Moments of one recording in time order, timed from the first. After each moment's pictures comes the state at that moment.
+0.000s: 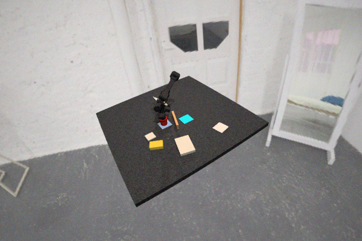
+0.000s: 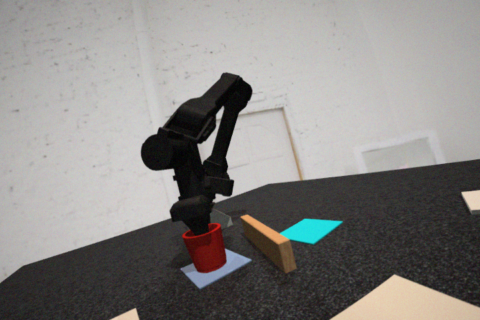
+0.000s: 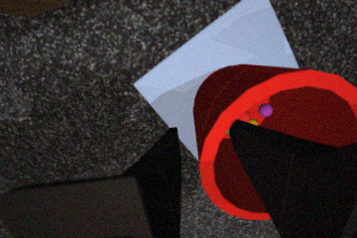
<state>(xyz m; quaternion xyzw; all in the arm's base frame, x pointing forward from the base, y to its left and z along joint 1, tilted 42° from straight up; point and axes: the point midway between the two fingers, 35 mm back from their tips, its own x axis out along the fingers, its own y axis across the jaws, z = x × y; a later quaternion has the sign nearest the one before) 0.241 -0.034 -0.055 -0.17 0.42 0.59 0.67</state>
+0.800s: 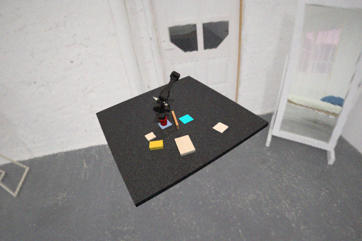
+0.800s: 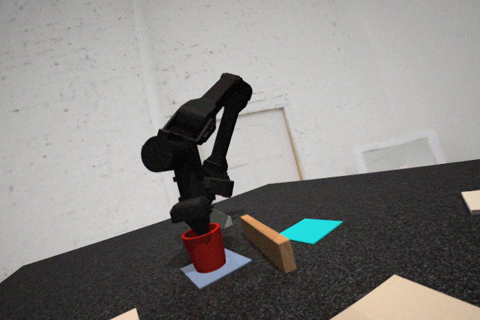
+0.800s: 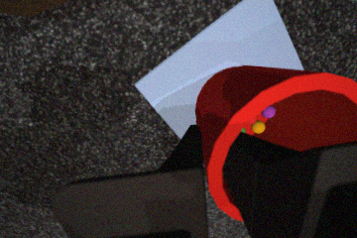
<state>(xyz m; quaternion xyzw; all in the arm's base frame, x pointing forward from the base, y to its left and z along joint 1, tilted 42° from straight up) 0.239 -0.032 -0.057 -0.16 0.42 0.59 0.67</state>
